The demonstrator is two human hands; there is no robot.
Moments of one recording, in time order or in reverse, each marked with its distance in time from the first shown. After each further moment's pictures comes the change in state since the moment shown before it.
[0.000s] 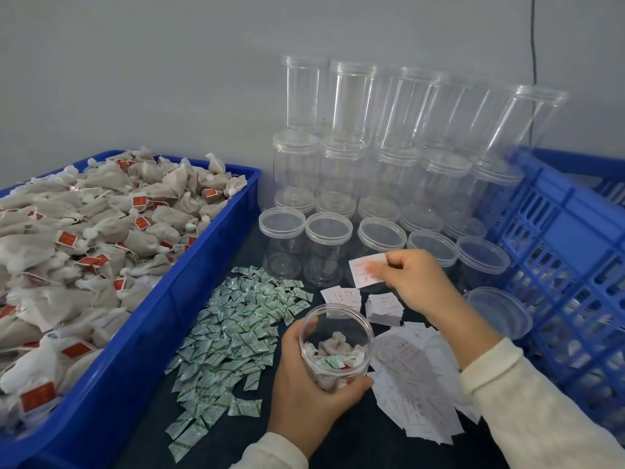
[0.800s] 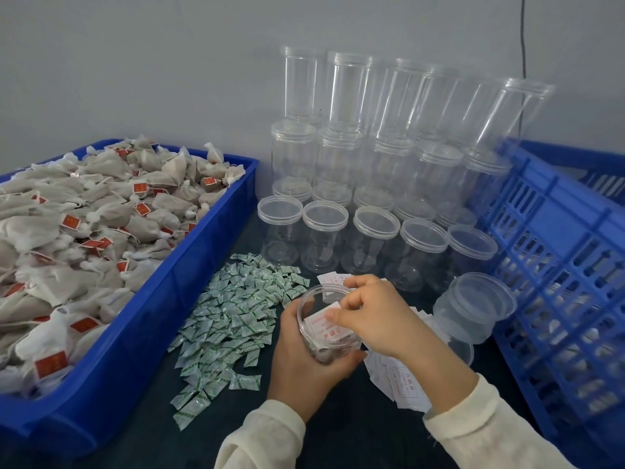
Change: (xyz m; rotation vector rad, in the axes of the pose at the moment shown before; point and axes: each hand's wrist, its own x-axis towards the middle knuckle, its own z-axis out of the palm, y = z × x) left_hand 0.001 0.006 0.000 -0.003 0.000 0.010; right_hand -0.064 -0.021 0.040 -0.205 -0.201 0.065
